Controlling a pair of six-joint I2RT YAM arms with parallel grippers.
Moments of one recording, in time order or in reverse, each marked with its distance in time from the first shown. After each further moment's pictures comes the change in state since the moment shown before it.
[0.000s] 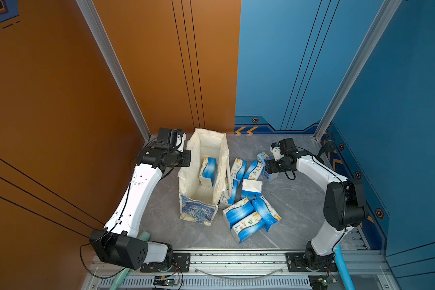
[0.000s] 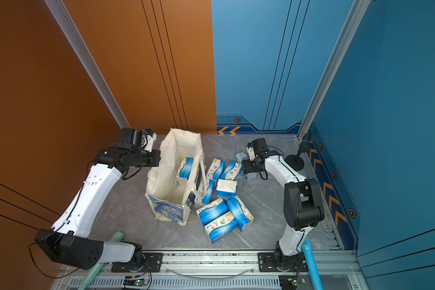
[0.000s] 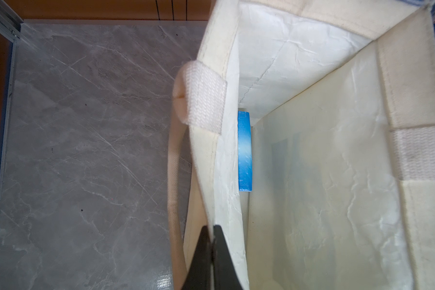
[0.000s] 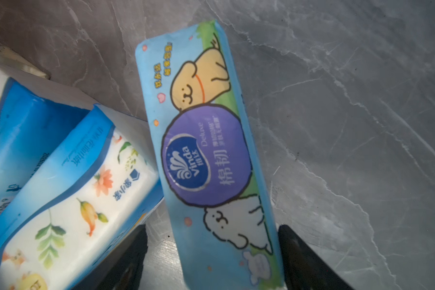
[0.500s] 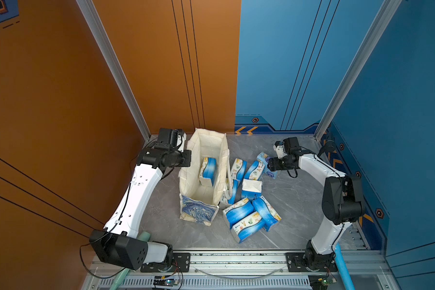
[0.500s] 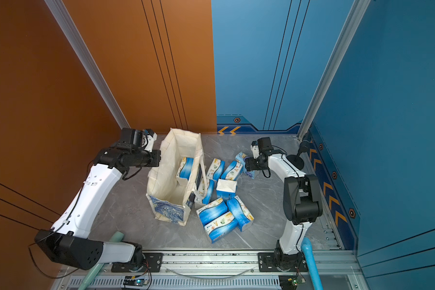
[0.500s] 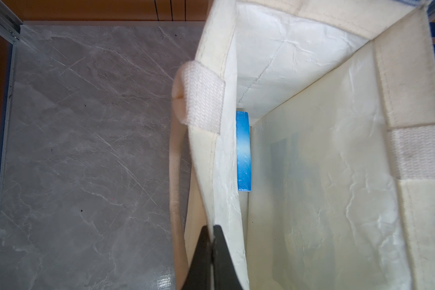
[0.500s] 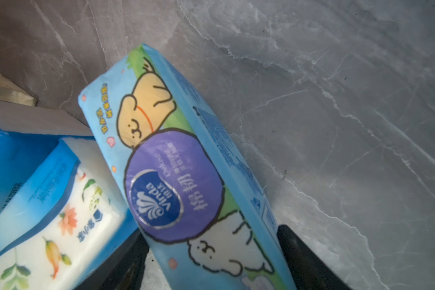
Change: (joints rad) left arm -0.010 -0.001 0.000 0.000 -0.007 0.000; right arm -0.059 0.058 0.010 0.056 -0.064 -0.008
